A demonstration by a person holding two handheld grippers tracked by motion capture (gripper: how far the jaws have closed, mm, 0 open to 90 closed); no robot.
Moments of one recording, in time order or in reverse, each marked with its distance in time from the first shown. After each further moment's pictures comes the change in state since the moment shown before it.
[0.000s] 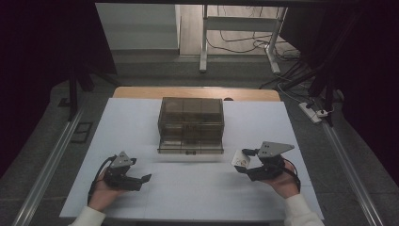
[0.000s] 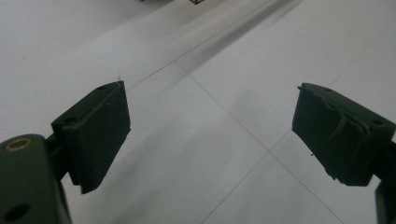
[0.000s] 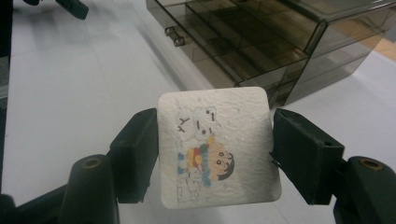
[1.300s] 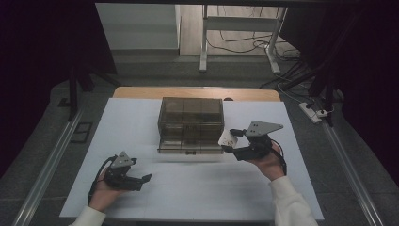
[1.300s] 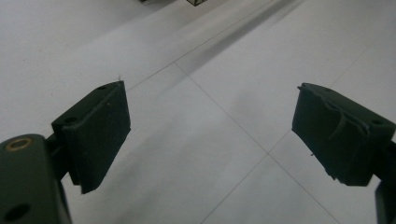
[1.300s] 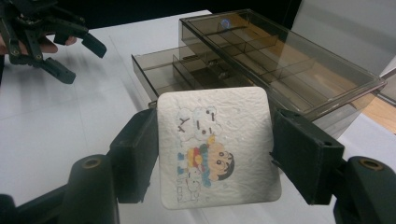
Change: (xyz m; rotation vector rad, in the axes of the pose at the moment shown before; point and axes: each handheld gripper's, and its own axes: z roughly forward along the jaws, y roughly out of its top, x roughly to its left) left arm -0.002 0.001 0.000 -0.001 0.006 -0.002; right arm -0.015 0.059 0.025 -0.094 -0.014 0.002
